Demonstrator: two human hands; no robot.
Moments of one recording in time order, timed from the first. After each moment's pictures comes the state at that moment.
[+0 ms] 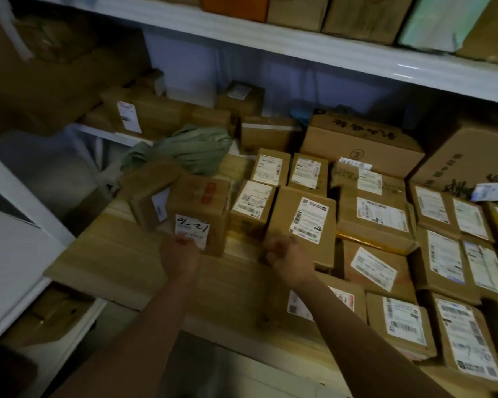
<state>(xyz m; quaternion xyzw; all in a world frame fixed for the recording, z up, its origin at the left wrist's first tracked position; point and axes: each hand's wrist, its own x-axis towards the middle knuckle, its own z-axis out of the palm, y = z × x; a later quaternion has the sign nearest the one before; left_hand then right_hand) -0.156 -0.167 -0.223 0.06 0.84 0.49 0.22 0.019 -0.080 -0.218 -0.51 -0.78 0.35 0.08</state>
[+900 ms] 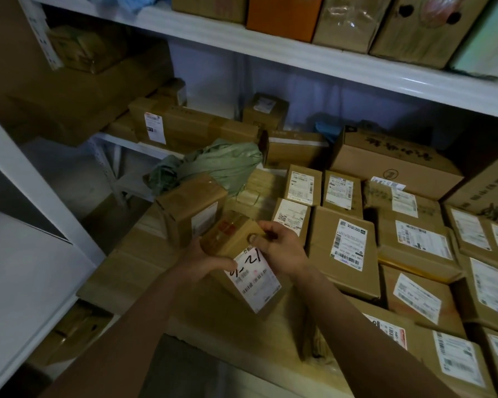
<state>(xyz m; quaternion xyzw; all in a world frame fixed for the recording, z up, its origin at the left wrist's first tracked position) -0.271 -0.176 -0.226 0.26 0.71 0.39 0.52 -0.110 -0.080 -0.189 -0.47 -0.66 0.56 0.18</state>
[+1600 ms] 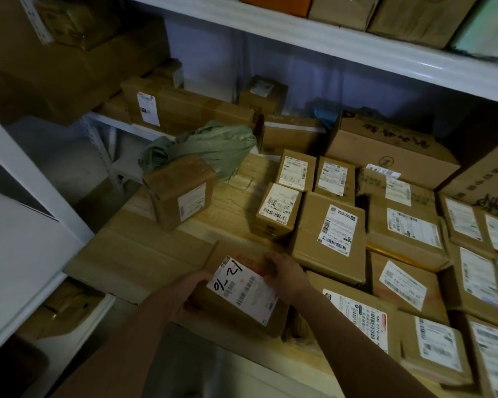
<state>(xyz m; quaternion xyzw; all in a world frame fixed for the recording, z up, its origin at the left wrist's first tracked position) -0.212 -0.219 -0.254 0.08 0.73 0.33 0.59 -0.044 -0.094 -0.239 -0.48 -0.81 0.33 -0.06</state>
